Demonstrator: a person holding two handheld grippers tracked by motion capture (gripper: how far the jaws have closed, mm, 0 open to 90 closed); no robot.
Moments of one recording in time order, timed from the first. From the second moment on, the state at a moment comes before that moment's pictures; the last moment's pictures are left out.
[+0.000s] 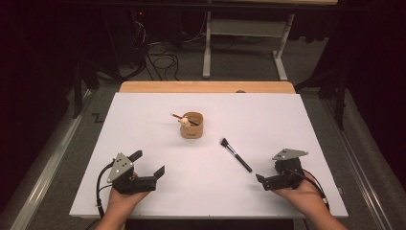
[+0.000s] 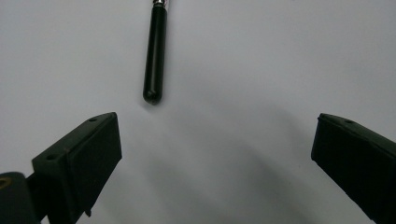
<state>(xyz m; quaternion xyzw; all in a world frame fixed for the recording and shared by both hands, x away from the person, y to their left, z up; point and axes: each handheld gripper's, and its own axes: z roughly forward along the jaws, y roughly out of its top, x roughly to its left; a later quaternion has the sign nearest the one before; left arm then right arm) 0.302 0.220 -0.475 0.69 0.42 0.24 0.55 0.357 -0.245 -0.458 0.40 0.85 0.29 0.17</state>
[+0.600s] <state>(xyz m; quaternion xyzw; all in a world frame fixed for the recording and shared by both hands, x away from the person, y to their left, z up) 0.302 0.220 -0.476 0.69 0.41 0.23 0.55 0.362 -0.239 -0.447 0.42 0.88 0.19 0.10</state>
